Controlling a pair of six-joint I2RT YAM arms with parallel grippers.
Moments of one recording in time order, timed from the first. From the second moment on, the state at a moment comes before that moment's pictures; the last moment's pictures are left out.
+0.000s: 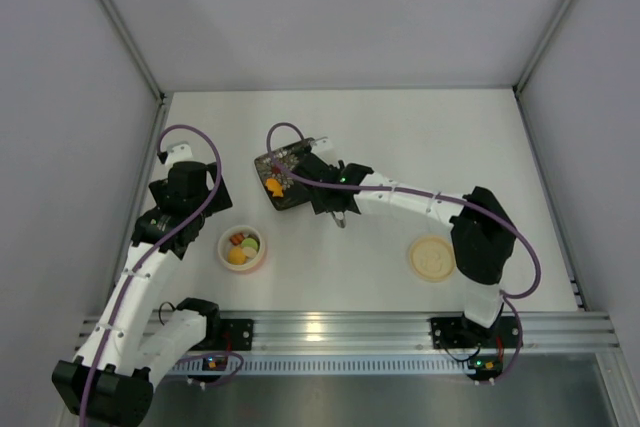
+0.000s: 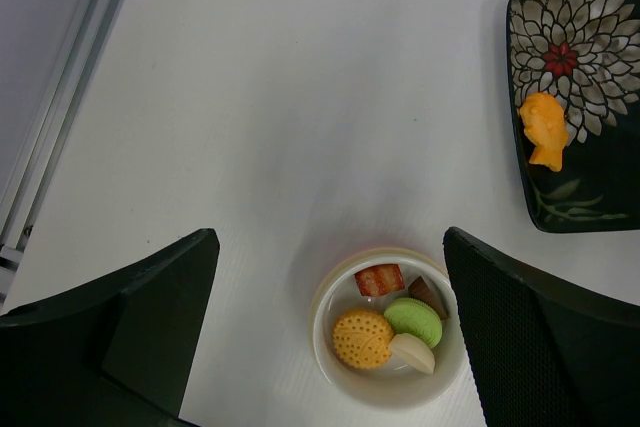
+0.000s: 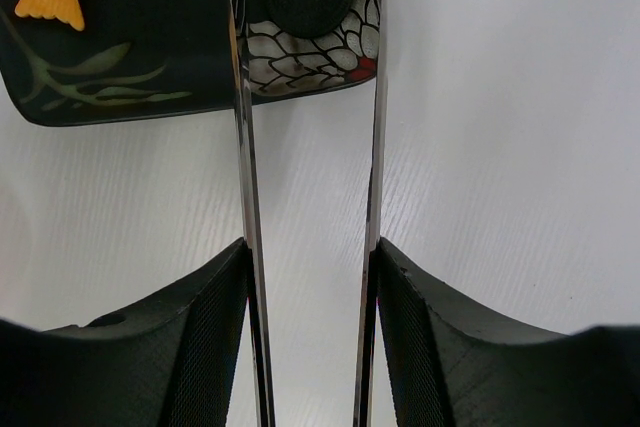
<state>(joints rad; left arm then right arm) -0.22 0.87 0.89 -0.73 -0.44 -0.39 0.99 1.85 1.50 -0.68 0.51 0.50</state>
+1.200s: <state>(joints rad) -0.22 0.87 0.89 -0.73 -0.44 -0.39 0.99 1.88 1.51 -0.68 0.44 0.49</state>
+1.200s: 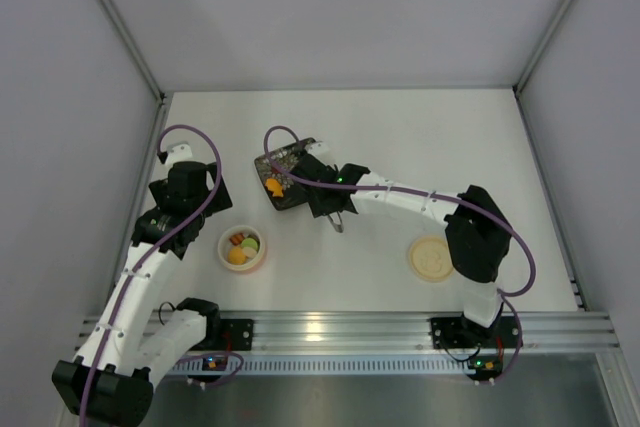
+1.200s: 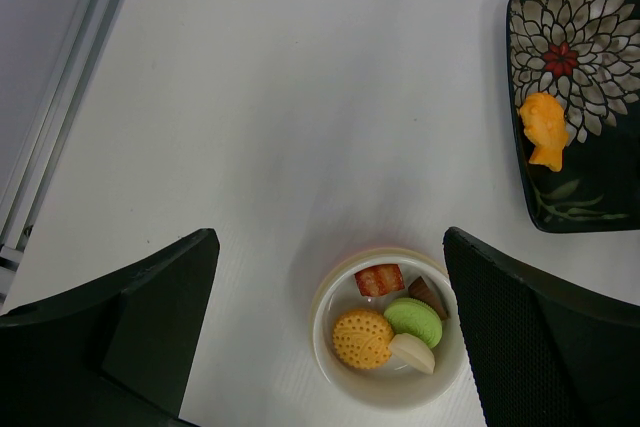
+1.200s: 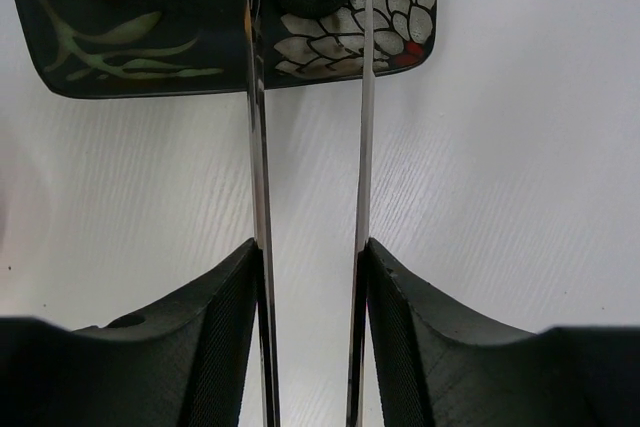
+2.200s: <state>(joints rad) -0.22 0.87 0.89 -0.73 -0.44 -0.39 1.00 1.70 1.51 -0.67 0.31 0.49</state>
